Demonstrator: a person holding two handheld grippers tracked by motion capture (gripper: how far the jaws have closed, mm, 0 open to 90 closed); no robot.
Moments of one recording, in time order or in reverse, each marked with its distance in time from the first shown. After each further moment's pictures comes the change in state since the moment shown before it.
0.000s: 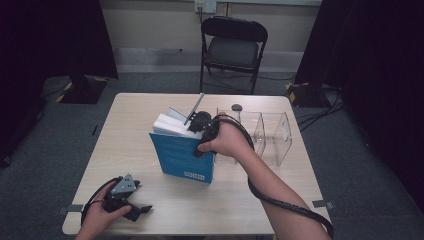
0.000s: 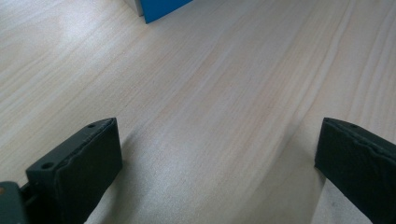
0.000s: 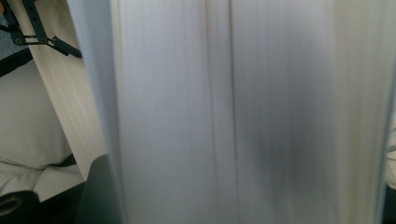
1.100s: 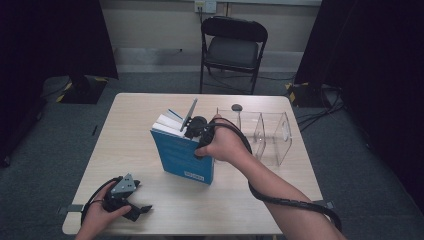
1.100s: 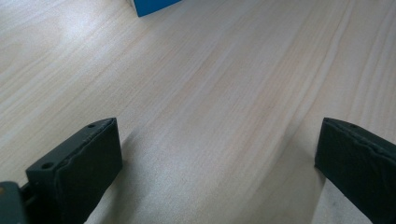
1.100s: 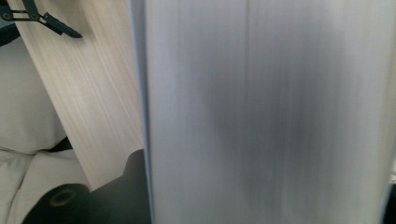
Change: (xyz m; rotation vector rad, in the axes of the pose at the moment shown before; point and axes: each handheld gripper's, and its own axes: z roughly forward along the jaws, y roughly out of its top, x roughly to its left) left arm 0.001 0.000 -0.001 0.008 0.000 0.004; right arm 0.017 0.003 0.000 0.069 -0.052 -0.032
